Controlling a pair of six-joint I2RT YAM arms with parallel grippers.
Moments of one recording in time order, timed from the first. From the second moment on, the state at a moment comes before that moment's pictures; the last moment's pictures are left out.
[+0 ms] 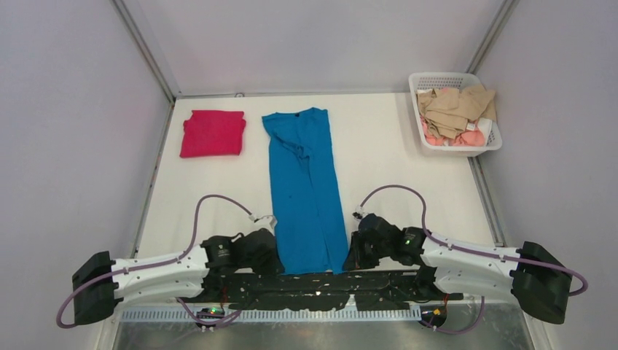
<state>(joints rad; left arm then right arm) -1.15 0.82 0.31 -0.45 -0.07 -1.10 0.99 0.97 0.35 -0.32 -0.21 0.96</state>
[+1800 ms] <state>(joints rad) -0.42 1.50 0.98 -0.40 -0.06 -0.72 0.54 1.77 1.27 -0.29 -0.08 0.62</state>
